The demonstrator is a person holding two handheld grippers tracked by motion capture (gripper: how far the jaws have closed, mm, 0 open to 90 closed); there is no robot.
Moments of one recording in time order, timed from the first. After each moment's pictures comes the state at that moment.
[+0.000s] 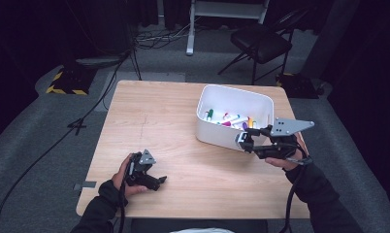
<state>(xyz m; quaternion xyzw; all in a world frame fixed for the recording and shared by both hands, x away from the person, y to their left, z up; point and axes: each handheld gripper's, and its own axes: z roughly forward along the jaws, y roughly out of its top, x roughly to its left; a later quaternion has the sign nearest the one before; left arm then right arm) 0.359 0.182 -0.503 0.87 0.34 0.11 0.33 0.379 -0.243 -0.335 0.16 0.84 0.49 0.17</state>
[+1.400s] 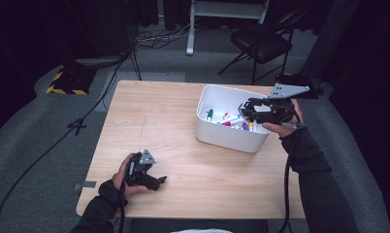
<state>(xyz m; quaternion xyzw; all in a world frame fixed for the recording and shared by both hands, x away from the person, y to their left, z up) 0.359 0.182 -0.503 0.87 0.34 0.11 0.33 0.460 -0.244 -0.309 0.24 0.83 0.46 0.20</state>
